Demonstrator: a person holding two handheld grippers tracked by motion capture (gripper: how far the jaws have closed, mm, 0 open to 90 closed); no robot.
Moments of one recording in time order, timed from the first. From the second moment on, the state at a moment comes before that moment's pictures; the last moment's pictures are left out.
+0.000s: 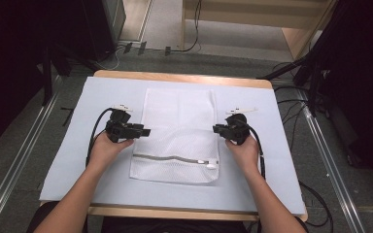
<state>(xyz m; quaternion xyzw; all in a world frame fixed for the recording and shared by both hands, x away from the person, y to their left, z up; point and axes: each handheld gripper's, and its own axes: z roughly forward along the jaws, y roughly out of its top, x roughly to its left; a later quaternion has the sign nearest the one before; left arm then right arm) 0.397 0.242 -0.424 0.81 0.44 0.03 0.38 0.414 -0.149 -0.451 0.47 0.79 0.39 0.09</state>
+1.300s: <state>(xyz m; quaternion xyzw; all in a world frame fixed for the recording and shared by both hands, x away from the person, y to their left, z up) 0.371 0.170 -0.414 0.85 0.35 -0.01 0.39 0.327 -0.154 -0.453 0.41 0.81 0.41 0.04</state>
